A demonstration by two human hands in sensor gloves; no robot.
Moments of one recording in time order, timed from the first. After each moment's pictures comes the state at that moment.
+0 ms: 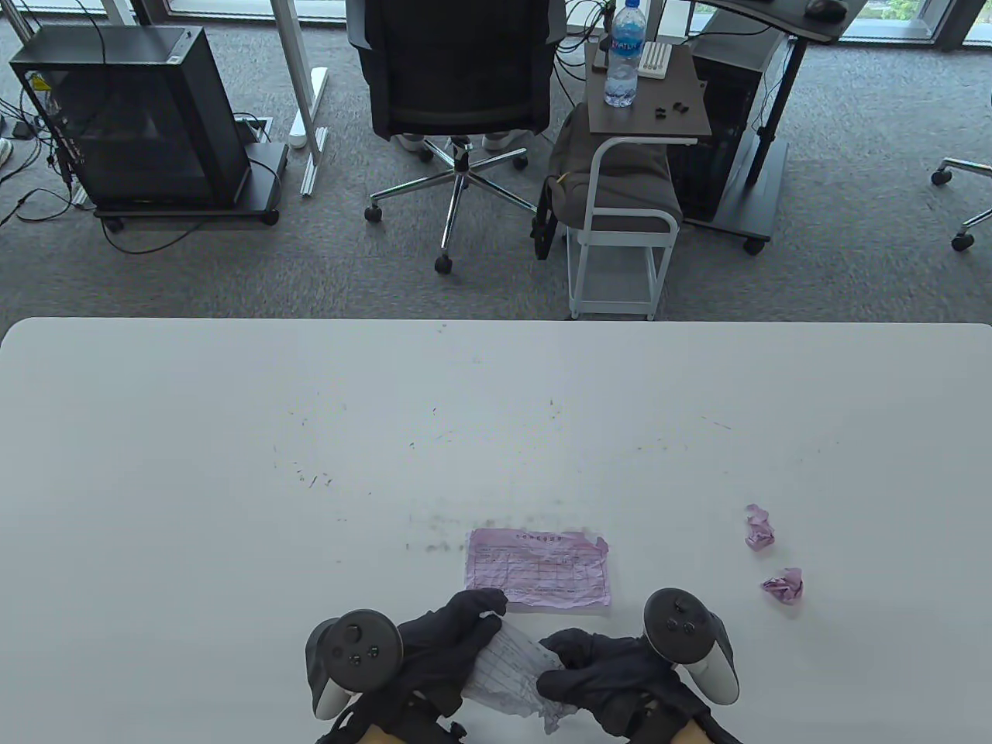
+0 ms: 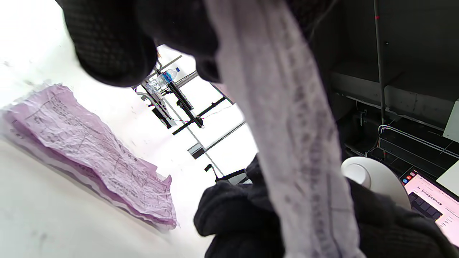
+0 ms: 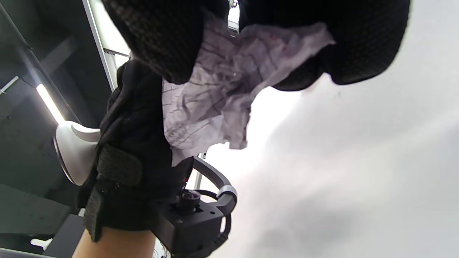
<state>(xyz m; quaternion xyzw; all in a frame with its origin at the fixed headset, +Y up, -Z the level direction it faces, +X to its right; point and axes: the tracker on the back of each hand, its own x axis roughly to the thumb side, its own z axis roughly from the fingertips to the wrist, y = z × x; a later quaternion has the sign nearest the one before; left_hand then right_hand) -0.137 -0.718 -0.217 0.00 -0.24 0.49 0.84 0.123 -0.743 -0.215 0.21 0.23 0.76 0.58</state>
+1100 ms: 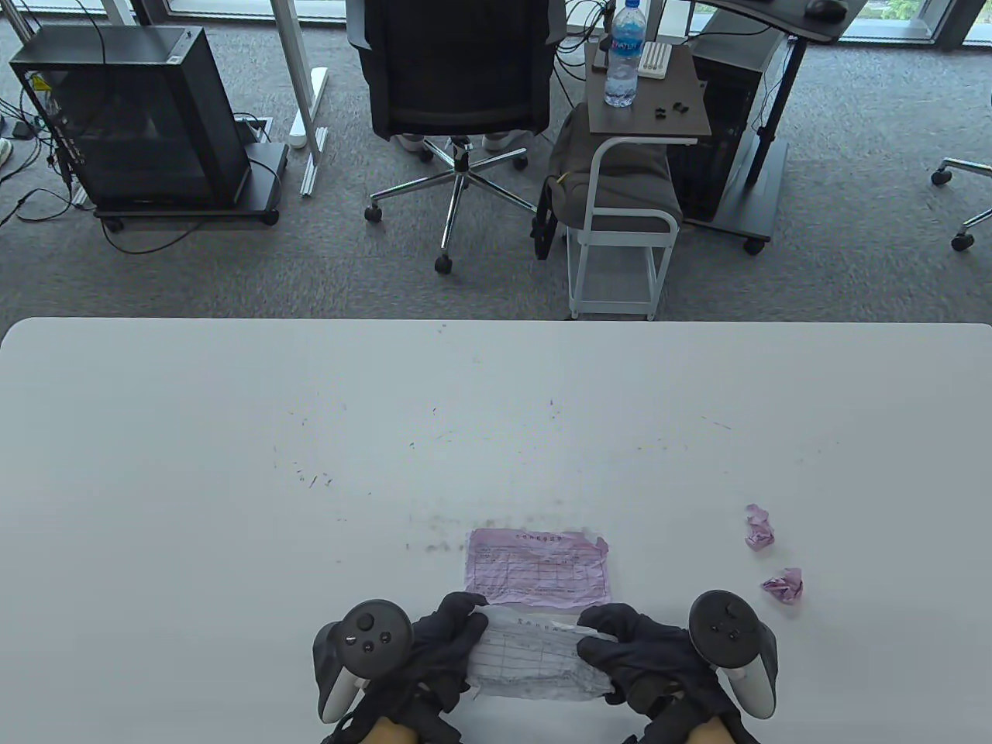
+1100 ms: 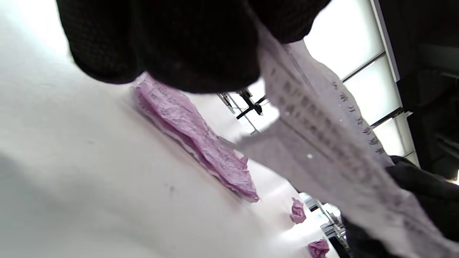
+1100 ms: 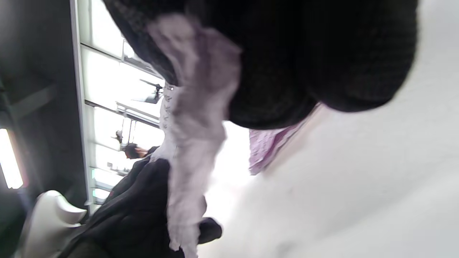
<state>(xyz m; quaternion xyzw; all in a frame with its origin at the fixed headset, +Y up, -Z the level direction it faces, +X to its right) -0.141 -0.755 -0.225 -0.09 -0.13 0.42 0.89 0.165 -0.746 -0.220 0.08 0.12 0.83 0.53</state>
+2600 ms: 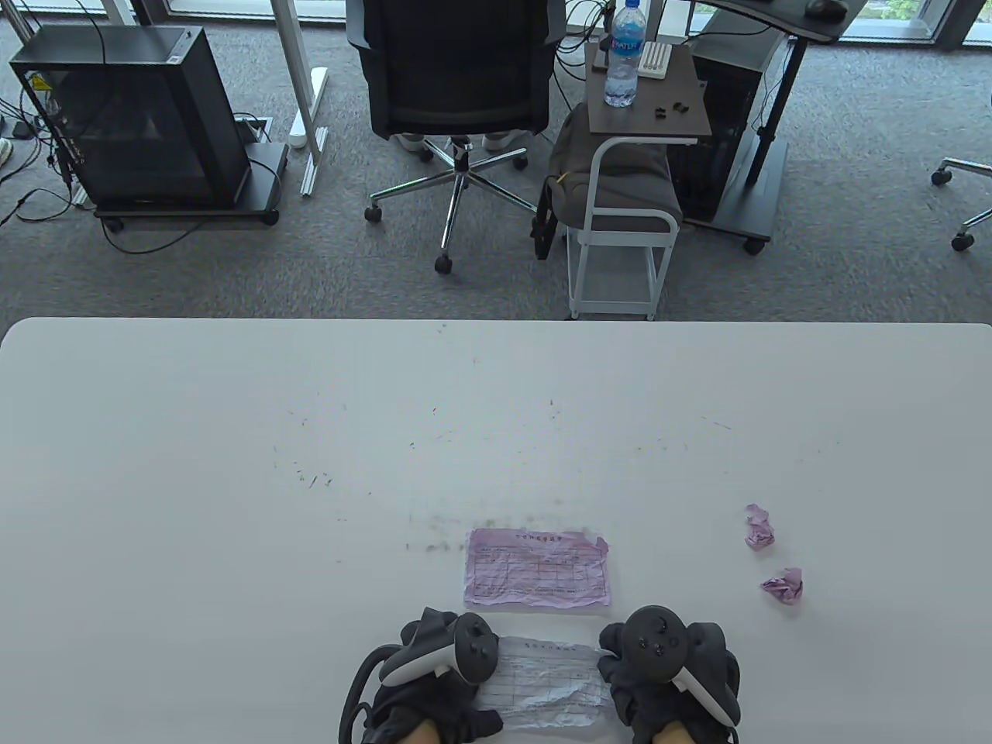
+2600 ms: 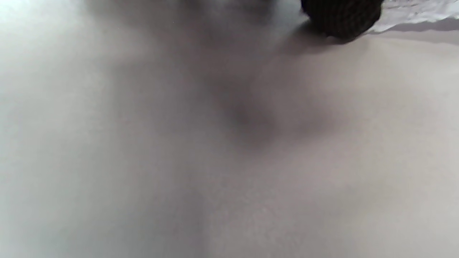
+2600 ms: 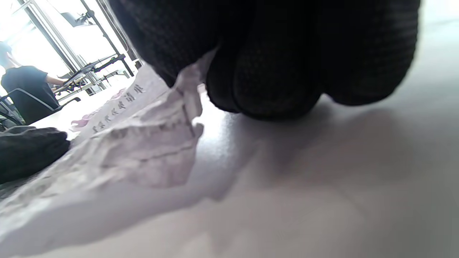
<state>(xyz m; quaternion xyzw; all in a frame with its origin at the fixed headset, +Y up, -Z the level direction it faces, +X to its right) -0.102 -0.795 -0.218 -0.44 -0.15 0.05 0.88 0.150 -0.764 -0.216 0.03 0.10 0.97 0.20</state>
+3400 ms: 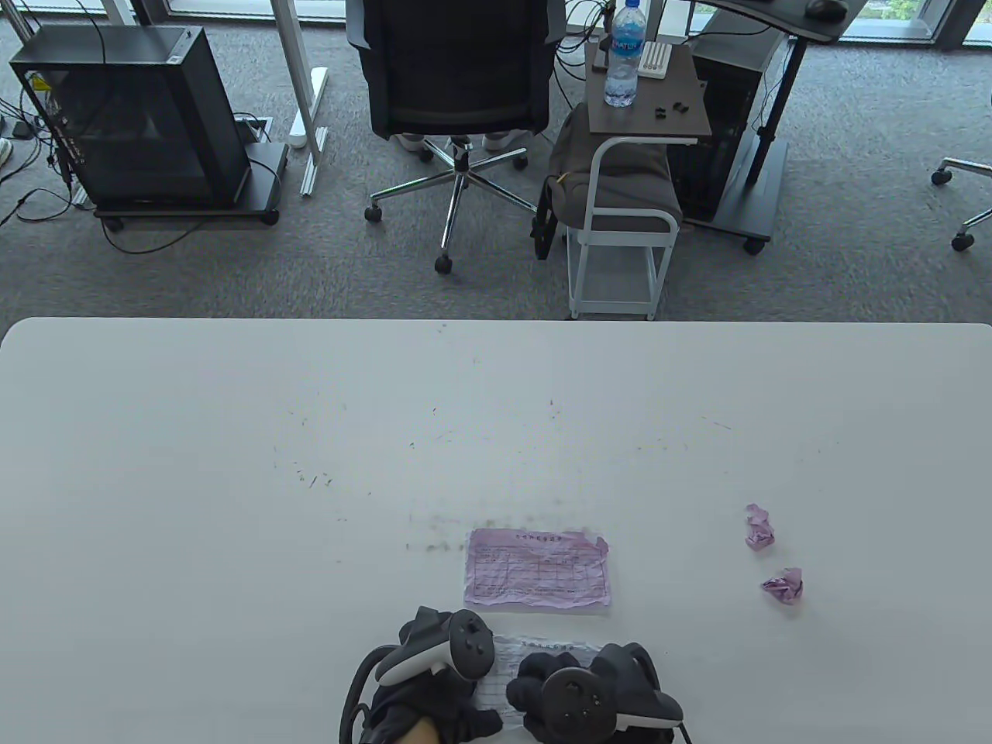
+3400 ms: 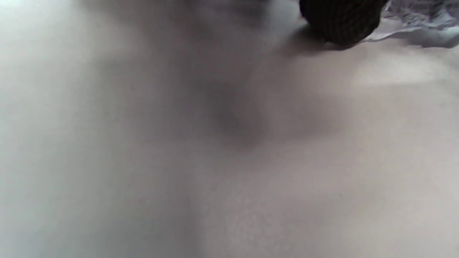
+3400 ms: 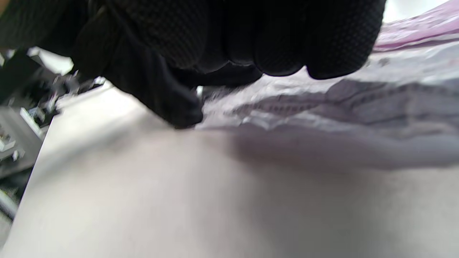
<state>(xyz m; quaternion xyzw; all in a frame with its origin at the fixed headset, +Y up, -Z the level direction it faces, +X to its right) -0.104 -0.795 -0.220 -0.44 -0.14 0.07 0.88 0.055 -0.753 -0.180 0.40 0.15 0.90 0.11</state>
